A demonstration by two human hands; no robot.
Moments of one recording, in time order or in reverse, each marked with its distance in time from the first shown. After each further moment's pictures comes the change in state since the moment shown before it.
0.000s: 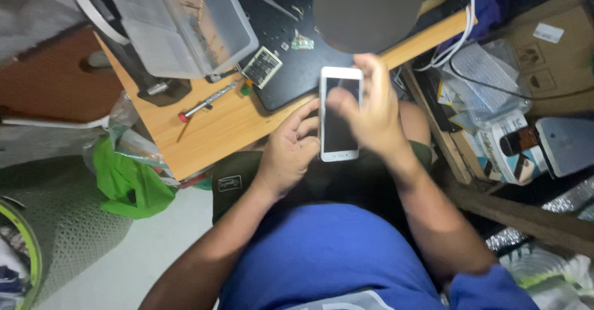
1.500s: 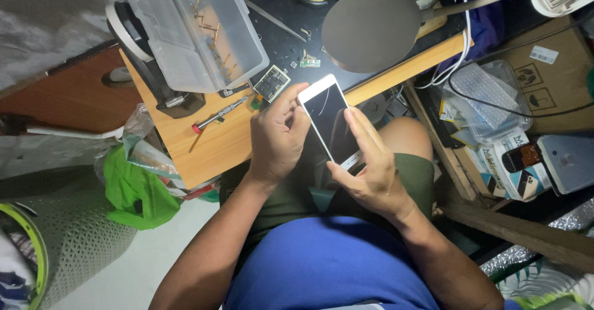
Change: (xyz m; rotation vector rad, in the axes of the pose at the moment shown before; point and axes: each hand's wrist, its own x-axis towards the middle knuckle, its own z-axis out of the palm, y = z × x) left_hand 0.021 0.055 0.005 0.721 0.336 0.412; right_hand -0.042 -0.070 -0.015 0.022 -0.158 -0.081
